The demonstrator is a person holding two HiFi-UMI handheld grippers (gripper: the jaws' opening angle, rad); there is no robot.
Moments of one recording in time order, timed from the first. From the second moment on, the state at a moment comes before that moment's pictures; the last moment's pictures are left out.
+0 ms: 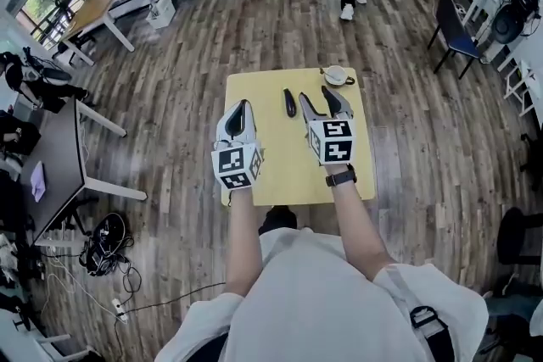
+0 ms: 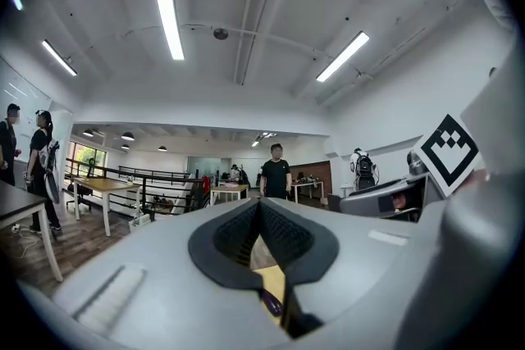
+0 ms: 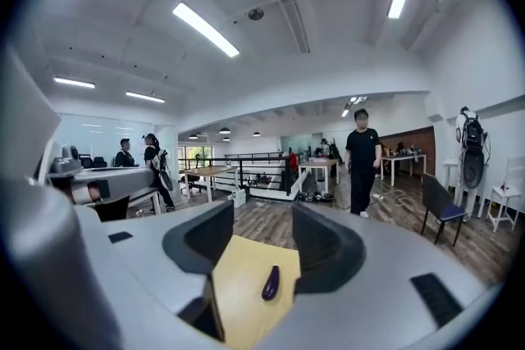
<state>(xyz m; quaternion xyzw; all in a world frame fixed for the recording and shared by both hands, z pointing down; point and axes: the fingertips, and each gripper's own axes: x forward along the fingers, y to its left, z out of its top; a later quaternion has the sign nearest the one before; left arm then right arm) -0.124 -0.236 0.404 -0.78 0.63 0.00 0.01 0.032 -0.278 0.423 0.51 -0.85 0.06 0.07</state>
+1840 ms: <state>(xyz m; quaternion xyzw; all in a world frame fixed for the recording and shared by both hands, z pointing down) -0.141 -0.180 0.333 -0.77 0.63 0.03 0.06 0.031 -0.208 0.338 0.54 -0.84 -0.02 0.00</state>
